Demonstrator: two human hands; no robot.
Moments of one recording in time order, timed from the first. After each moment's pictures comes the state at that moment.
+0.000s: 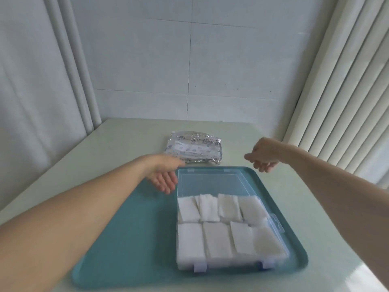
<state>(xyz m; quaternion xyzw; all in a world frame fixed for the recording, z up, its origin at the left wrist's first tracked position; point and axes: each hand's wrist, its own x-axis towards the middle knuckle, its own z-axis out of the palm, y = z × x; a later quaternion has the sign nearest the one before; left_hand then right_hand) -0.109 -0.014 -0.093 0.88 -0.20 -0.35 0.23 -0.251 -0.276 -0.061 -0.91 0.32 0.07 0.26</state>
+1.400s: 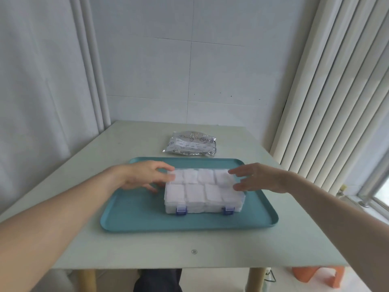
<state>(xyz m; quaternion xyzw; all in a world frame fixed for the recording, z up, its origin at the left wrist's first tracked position) -0.165 0.090 -0.117 0.78 -0.32 -0.37 0.39 -0.369 -0.206 -0.097 -0.86 0.19 0.09 0.46</state>
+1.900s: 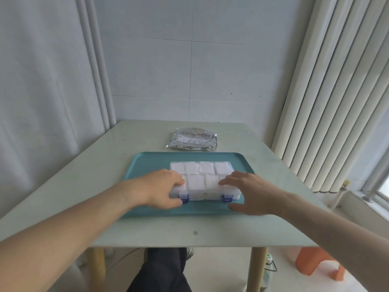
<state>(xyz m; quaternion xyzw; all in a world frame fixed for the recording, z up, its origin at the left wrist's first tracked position) -0.251 0.098 -0.120 0.85 -0.53 -0.01 0.03 -0.420 -0.139 -0.120 -1.00 0.00 -0.04 0.01</state>
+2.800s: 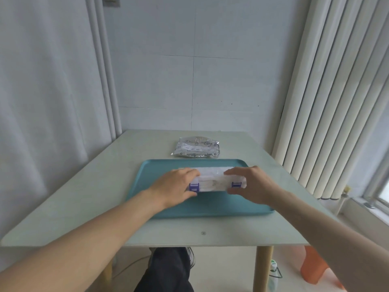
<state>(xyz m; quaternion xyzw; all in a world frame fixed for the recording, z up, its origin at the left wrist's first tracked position) -0.268 0.092 -0.121 0.83 -0.54 0.11 0.11 -0.406 -0.136 -0.118 -0.97 0.10 -0.18 0.16</state>
